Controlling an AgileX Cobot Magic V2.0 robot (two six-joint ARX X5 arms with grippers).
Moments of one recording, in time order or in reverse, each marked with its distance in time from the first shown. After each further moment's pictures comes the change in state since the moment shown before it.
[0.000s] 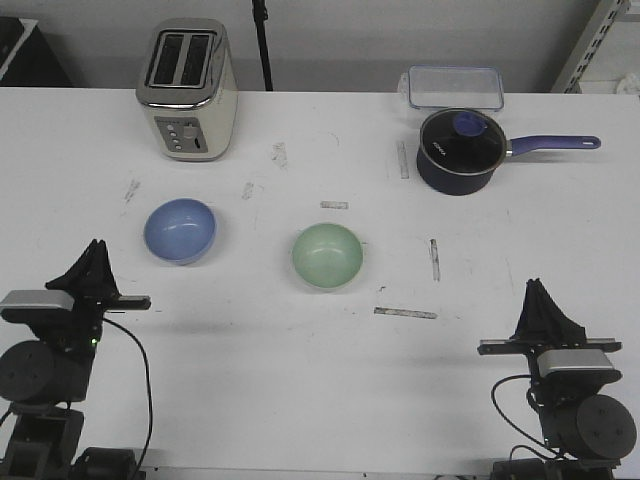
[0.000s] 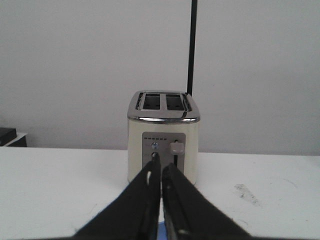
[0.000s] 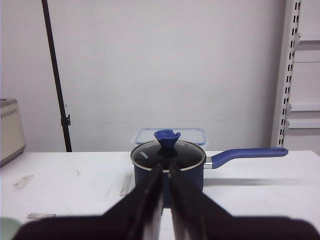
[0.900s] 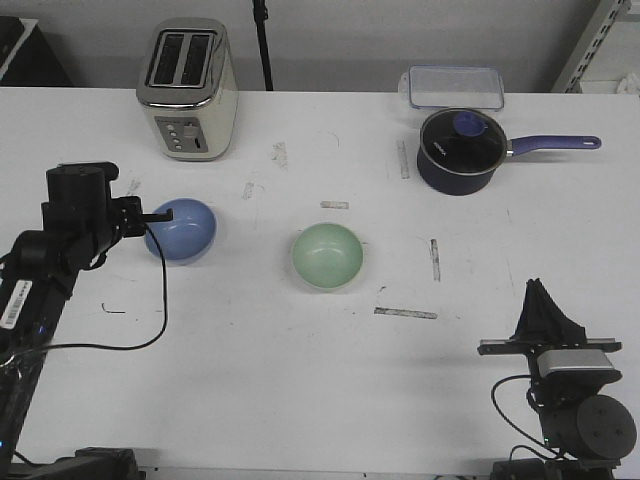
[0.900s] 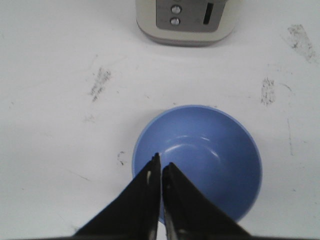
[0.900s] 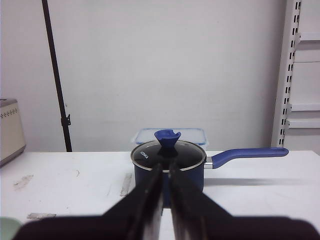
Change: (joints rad) left arm 0.021 0.822 0.779 -0.792 0.014 -0.058; right arm 0.000 0.000 0.000 0.000 0.000 0.000
